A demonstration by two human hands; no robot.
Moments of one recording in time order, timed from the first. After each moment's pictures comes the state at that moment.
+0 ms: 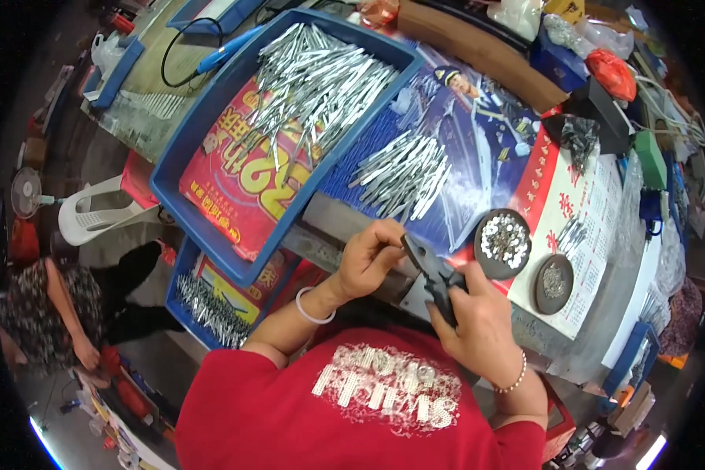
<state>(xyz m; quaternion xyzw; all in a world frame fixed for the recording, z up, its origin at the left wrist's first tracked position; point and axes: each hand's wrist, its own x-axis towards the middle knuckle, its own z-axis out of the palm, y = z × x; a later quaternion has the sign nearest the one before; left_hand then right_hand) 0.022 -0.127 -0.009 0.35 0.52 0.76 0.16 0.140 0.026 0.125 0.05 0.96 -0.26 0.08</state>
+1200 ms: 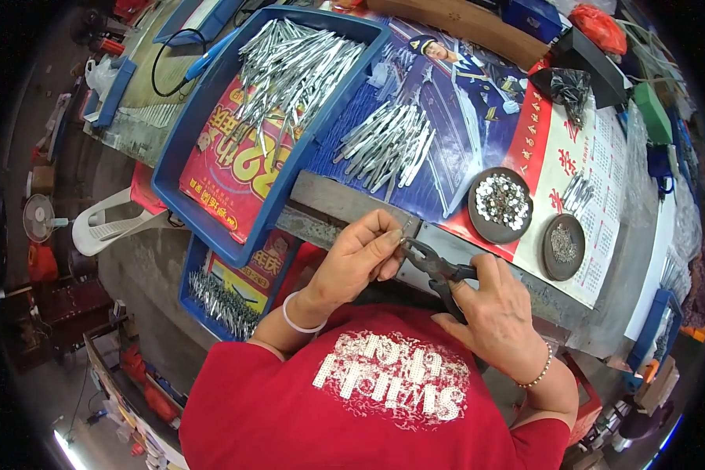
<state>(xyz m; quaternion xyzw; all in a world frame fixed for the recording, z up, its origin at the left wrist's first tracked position) 0.061 -0.136 0.043 0.10 0.45 0.76 0.46 0.189 0.042 0.126 -0.01 0.98 -0.19 0.10</state>
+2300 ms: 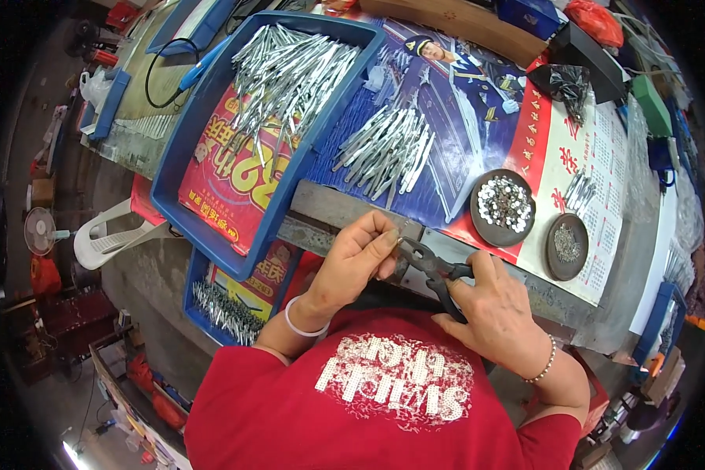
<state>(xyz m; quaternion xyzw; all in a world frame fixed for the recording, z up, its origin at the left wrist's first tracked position) 0.048 -0.138 0.035 0.11 0.48 0.75 0.45 0.173 0.045 0.123 -0.02 0.97 -0.21 0.14</state>
